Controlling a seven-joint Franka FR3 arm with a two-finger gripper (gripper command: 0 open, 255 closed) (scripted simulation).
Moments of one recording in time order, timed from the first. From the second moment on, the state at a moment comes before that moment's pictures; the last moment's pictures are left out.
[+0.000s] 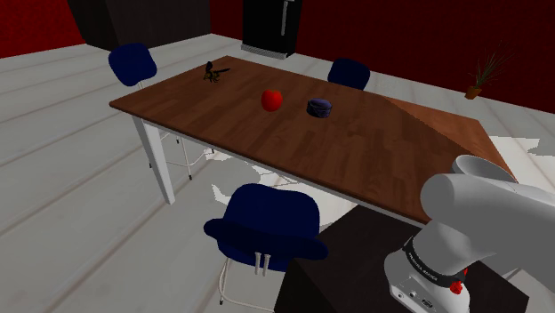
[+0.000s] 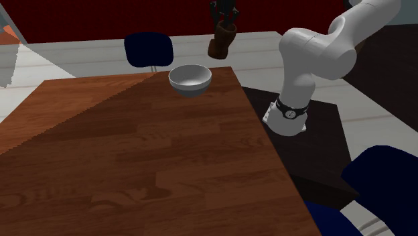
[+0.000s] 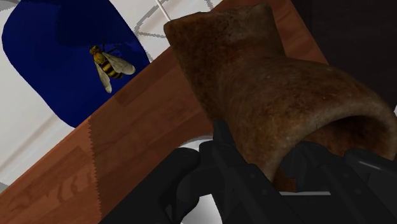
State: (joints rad) arm -0.81 -1.18 -0.94 -2.47 -0.81 1.76 -1.15
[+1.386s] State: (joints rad) arm -0.84 -1.17 -1.17 -2.64 -1.01 1.96 -1.12
